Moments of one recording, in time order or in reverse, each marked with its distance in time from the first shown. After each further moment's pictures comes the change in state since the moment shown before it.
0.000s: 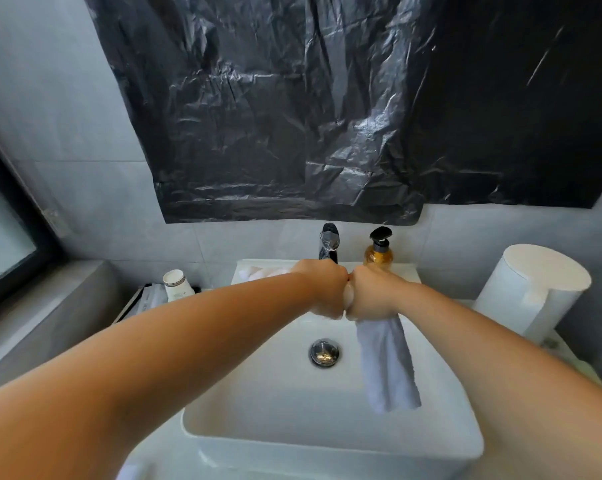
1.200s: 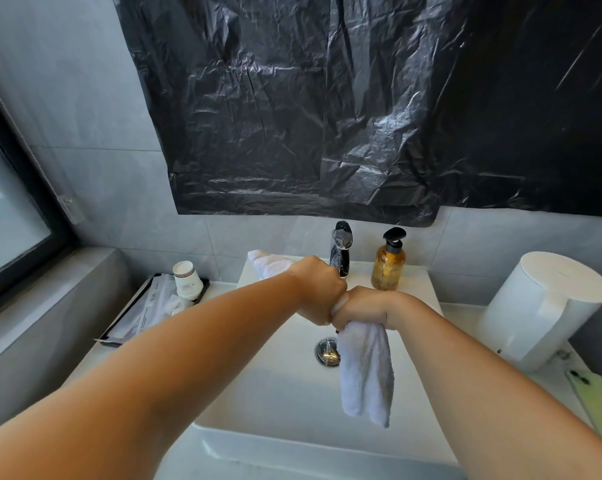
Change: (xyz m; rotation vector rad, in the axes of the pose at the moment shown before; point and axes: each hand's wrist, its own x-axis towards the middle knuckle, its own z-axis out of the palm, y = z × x) left_hand -0.003 -0.027 0.021 0.349 0.021 0.216; right_hand 0.015 -0.020 0.024 0.603 -0.282 0.190
